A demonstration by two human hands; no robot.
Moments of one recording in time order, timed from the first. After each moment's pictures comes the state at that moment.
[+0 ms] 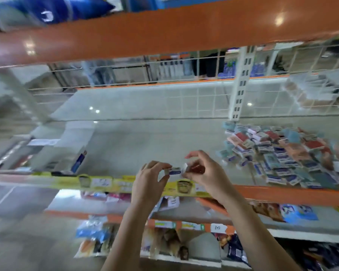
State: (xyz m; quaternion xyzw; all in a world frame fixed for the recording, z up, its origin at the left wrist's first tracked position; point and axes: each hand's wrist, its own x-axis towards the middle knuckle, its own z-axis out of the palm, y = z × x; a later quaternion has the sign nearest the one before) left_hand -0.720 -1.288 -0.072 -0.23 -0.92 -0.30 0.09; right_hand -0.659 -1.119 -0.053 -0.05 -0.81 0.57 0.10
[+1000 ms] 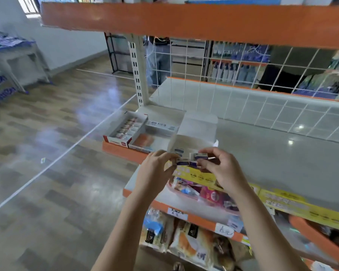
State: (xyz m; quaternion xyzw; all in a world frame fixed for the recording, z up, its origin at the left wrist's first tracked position) left_hand -0.837 -1.656 -0.051 -0.18 -0.93 -0.30 0.13; right_hand -0.810 -1.468 -0.034 -0.05 -0.80 0.60 0.06
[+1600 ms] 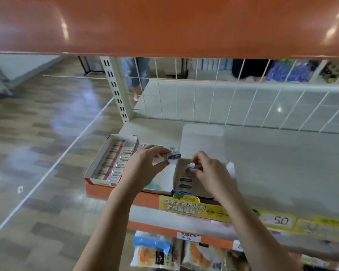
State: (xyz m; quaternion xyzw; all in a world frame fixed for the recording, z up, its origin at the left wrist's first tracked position) left_hand -0.987 -1.681 -0.038 -0.26 -0.92 -0.30 0.05; right_hand -0.927 -1.493 -0.070 -0.07 -0.96 0.26 0.07
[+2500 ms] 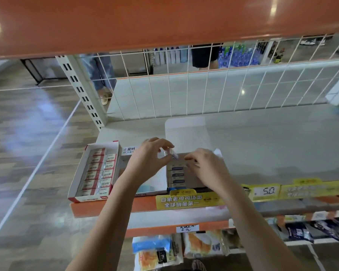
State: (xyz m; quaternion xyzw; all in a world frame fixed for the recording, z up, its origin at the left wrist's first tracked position) left_hand -1.010 -1.652 -0.037 -0.39 -0.88 -0.27 -0.02; right_hand -0.906 -1.499 -0.063 -0.13 -0.96 0.24 0.09
